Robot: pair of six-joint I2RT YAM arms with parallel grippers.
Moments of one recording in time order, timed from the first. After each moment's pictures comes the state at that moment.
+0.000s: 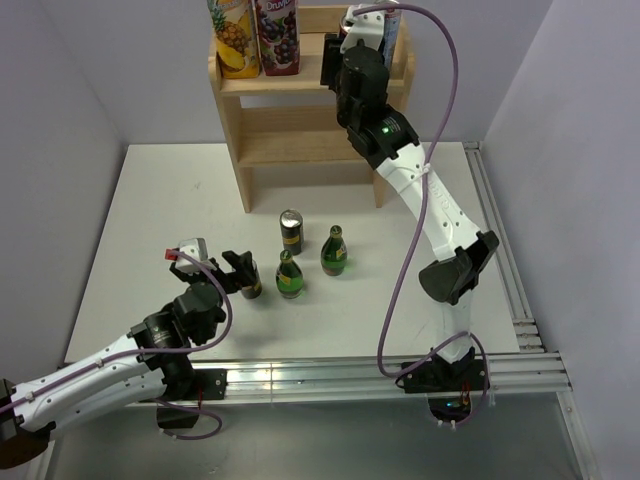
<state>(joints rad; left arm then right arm) -1.01 0.56 0.42 -0.10 -0.94 -0.59 0.61 1.95 2.36 -0.30 0.63 0.01</state>
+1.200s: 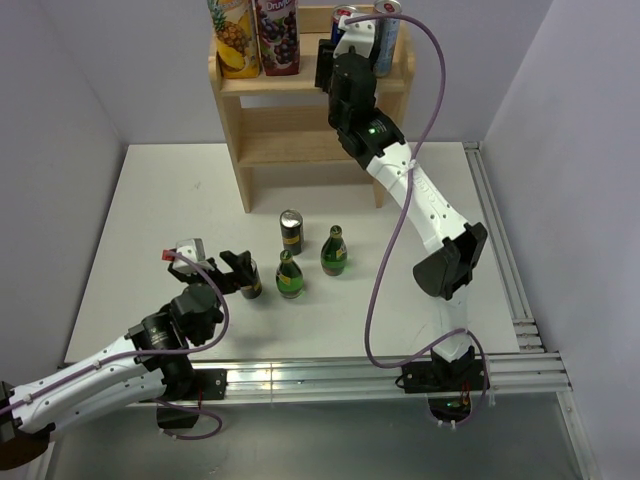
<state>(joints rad) -1.01 0.54 0.42 -0.10 -0.94 -0.59 0.59 2.01 2.31 -0.19 0.64 0.03</state>
